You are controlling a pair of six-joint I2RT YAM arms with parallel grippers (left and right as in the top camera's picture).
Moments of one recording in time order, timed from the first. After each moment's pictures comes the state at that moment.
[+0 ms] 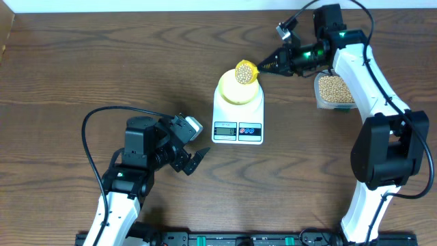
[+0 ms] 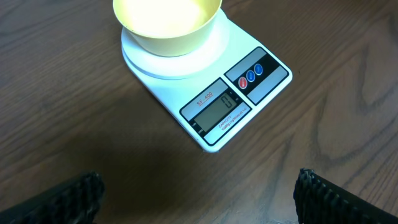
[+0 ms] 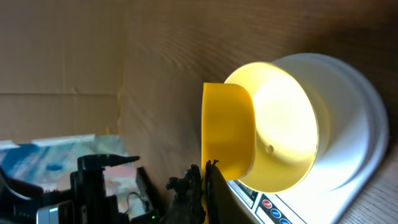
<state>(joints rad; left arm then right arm) -0.17 0.97 0.56 -0.37 0.48 0.46 0.15 2.07 1.78 -0.88 -0.98 0.15</state>
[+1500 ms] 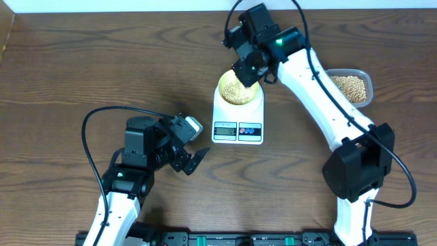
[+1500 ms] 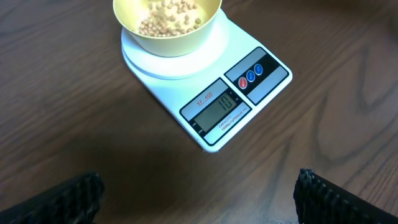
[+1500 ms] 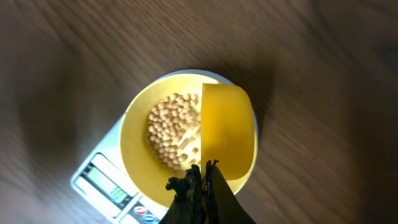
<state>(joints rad) -0.17 0.97 0.56 -0.37 0.48 0.46 0.50 2.07 1.98 -1.03 -0.09 -0.19</state>
